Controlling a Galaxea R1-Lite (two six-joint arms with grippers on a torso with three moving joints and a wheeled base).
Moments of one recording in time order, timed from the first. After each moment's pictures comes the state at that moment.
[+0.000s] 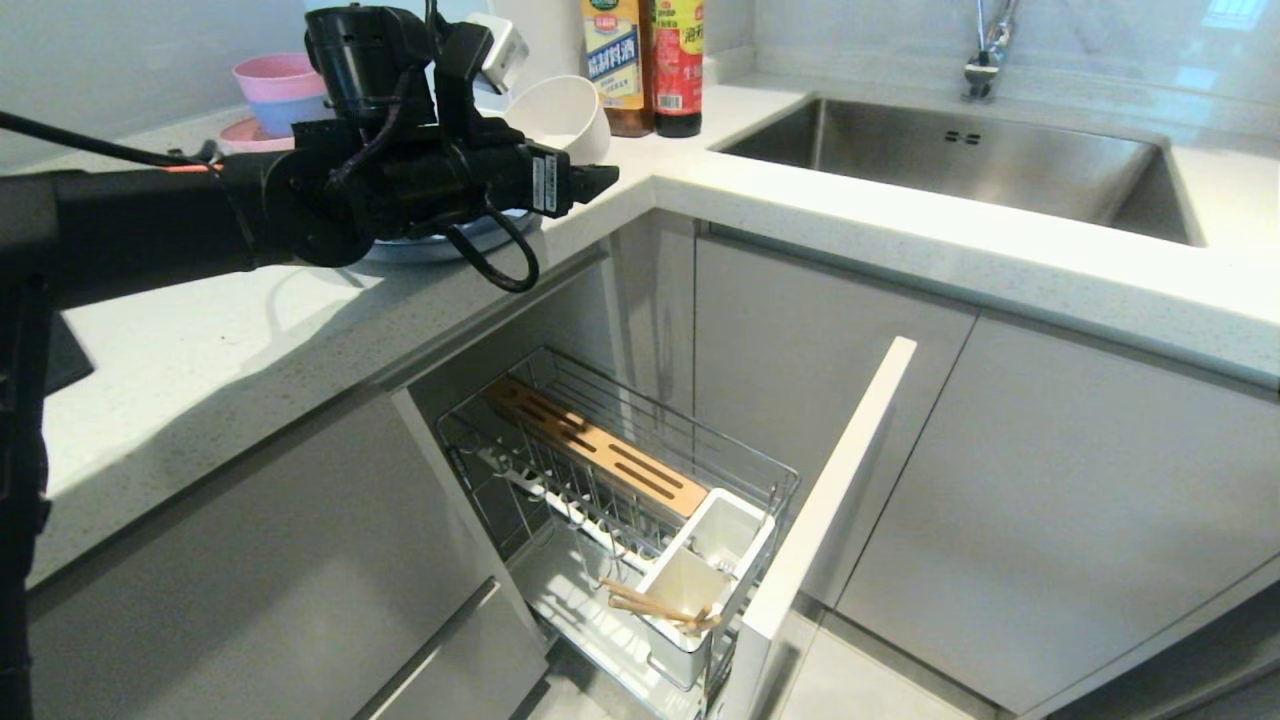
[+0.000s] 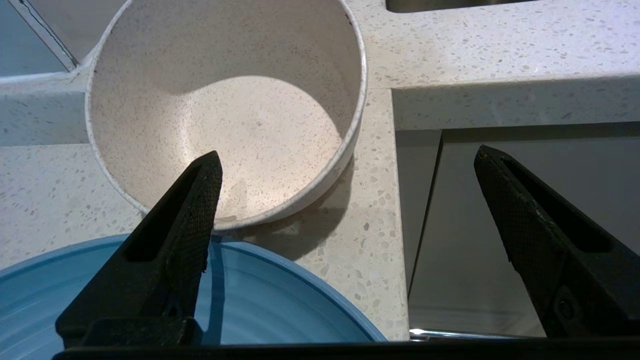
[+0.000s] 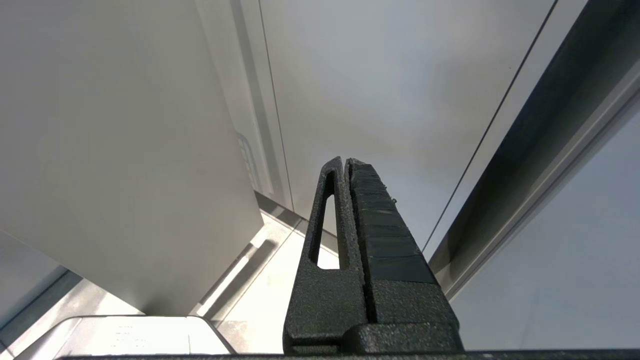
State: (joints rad) left arm -0.37 2.05 -1.96 -0.09 -0.13 0.27; right arm 0.00 0.00 0.00 0.00 0.00 0.01
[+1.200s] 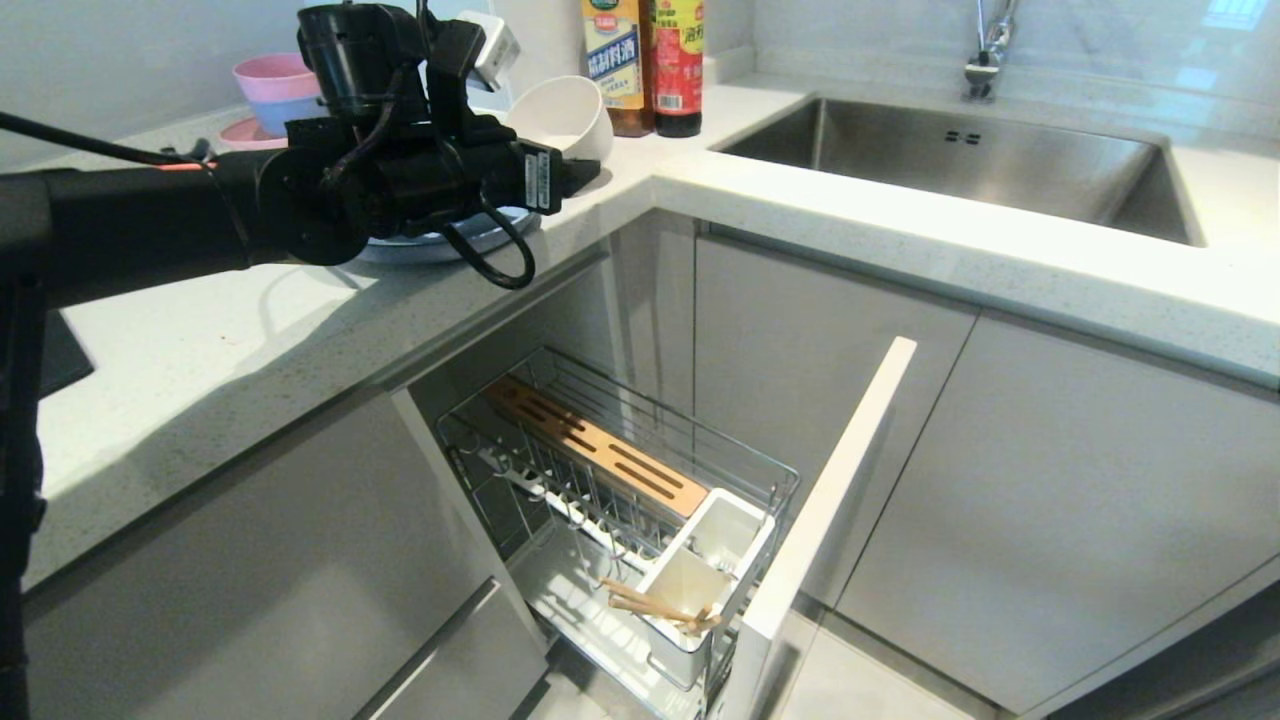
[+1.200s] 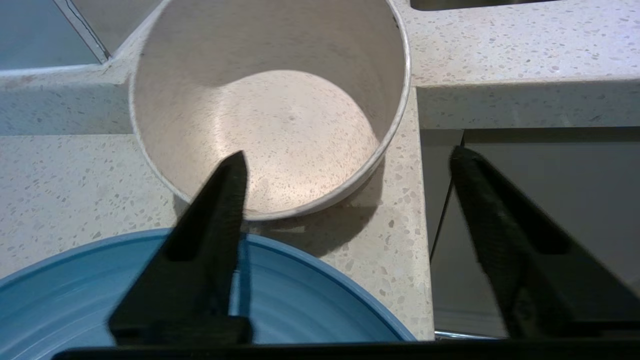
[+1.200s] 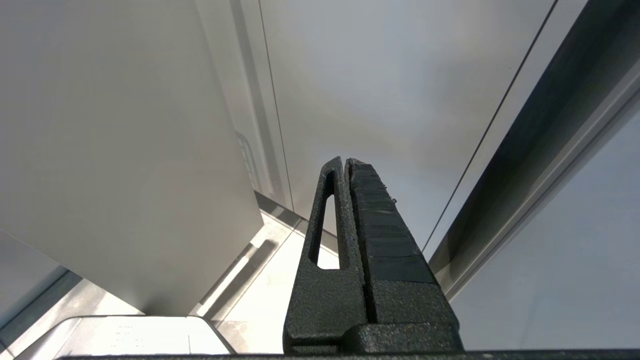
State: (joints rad) left arm -0.37 2.04 -1.96 -0.10 -0.10 0.27; right arm 0.00 0.00 0.00 0.00 0.00 0.01
